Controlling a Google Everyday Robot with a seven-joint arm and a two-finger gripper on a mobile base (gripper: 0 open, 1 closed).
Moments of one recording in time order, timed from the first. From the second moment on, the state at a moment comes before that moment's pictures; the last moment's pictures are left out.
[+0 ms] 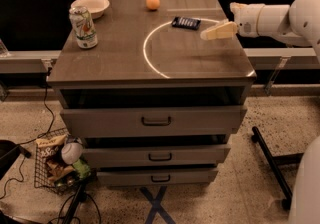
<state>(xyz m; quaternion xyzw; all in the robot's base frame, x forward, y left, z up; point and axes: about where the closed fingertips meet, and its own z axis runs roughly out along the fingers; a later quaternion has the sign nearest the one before) 0.791 -0.196 0.897 -0.38 0.70 0.20 0.57</state>
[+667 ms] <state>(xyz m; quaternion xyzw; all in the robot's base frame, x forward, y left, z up) 0.835 -0.190 0.886 -0.38 0.71 0.19 0.56</state>
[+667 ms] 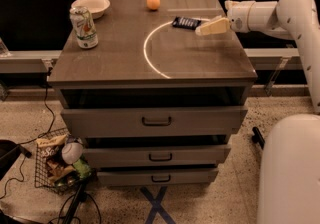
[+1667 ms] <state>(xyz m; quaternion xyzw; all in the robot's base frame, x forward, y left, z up) 0.872 -0.173 0.868 -0.36 0.72 0.22 0.56</state>
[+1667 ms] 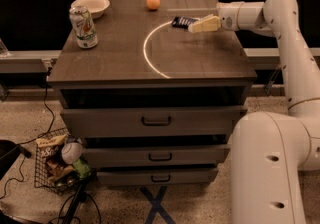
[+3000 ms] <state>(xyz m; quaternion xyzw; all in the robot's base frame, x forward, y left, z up) 0.899 -0.147 0.834 -0.31 0.74 0.23 0.55</state>
